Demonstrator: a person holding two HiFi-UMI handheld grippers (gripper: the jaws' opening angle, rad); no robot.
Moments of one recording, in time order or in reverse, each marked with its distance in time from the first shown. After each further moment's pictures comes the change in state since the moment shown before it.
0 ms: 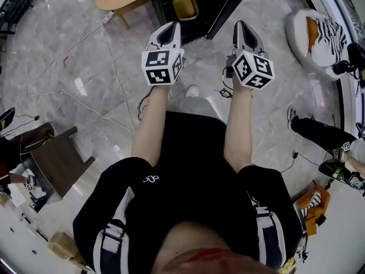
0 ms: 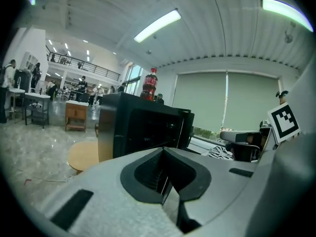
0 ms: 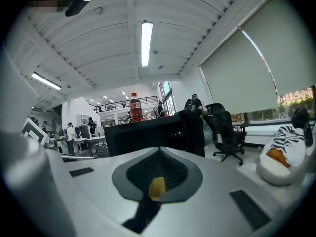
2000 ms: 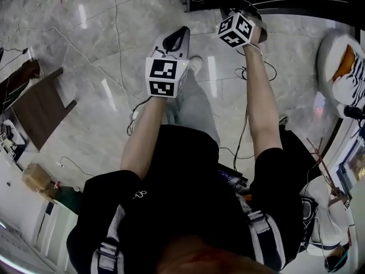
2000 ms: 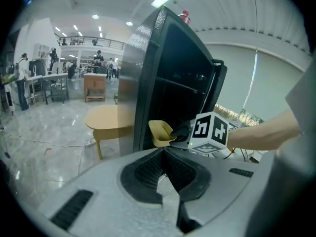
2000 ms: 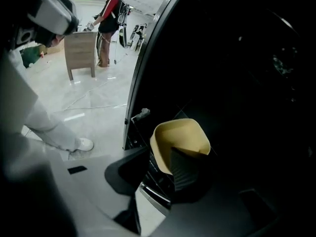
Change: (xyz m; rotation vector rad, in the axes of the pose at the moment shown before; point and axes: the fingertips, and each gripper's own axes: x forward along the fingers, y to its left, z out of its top) left arm 0.048 0.073 -0.178 -0.131 0.333 0.193; right arm 0.221 0.040 -0.324 -1.133 0.646 0.626
